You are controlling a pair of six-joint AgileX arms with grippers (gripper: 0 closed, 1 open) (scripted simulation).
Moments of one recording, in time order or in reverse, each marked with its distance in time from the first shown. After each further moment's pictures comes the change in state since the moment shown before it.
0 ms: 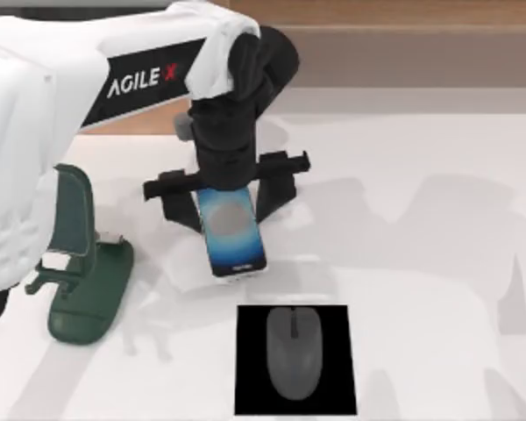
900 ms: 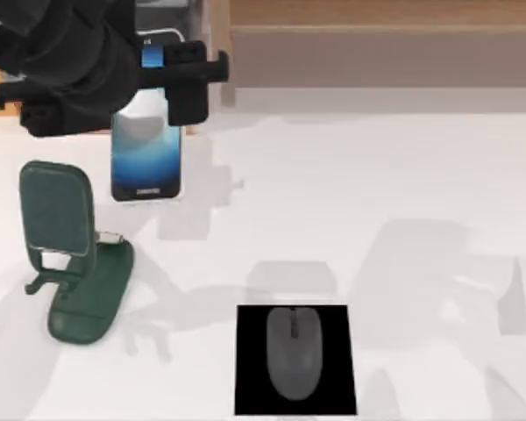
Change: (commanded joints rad) left arm 0.066 -0.757 -0.348 0.102 -0.052 0.308; right arm 0.000 0.000 0.000 0.000 0.000 0.000
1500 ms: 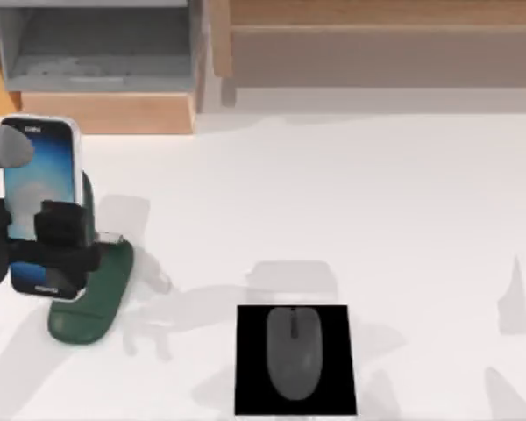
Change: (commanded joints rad) left arm 0.059 -0.791 -0.824 0.467 -0.086 0.249; right arm 0.000 0.000 0.000 0.000 0.000 0.000
